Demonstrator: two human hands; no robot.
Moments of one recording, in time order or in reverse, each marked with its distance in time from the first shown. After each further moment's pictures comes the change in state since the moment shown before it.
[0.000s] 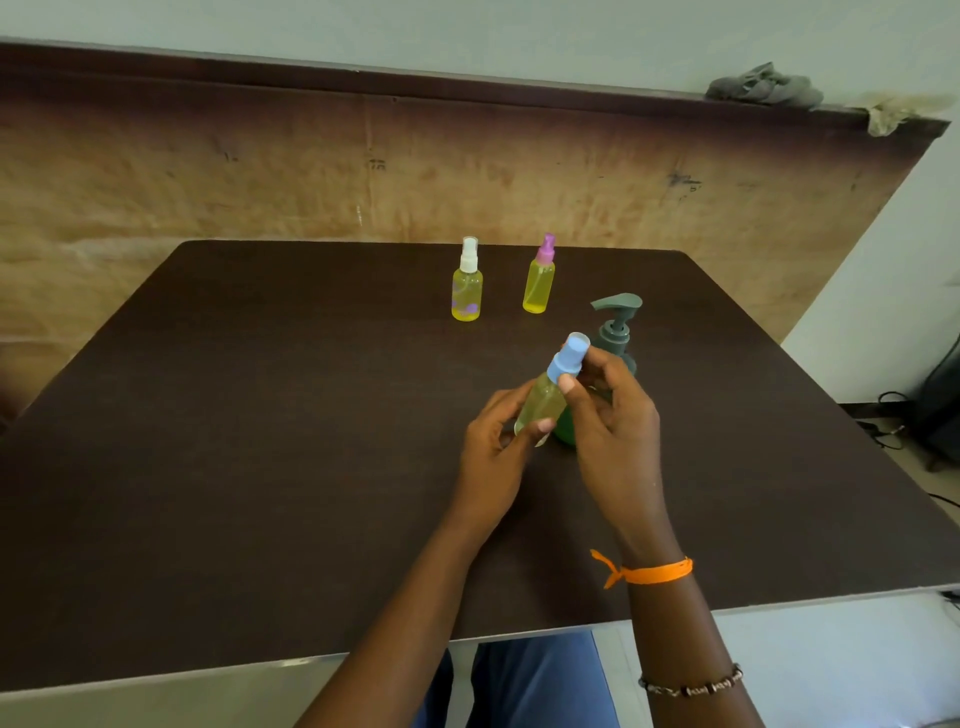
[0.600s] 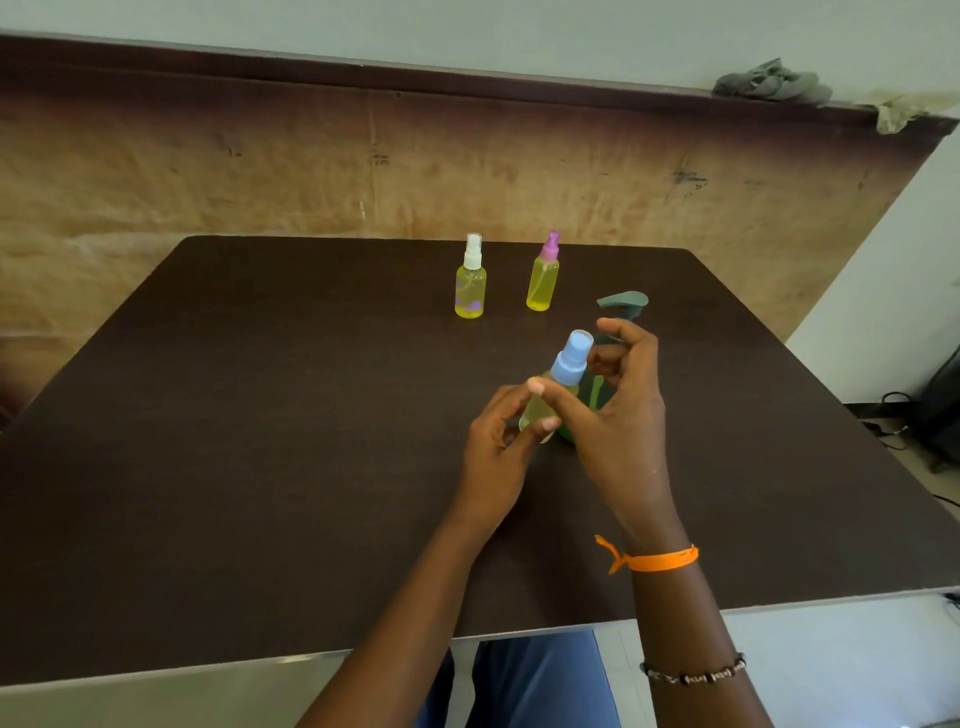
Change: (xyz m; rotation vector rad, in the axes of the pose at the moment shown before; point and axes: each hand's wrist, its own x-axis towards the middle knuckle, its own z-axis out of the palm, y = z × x) left_hand 0.000 -0.003 0.000 -0.035 0.011 0.008; right_hand 0.004 -0.011 -0.001 -0.169 0.023 -0.049
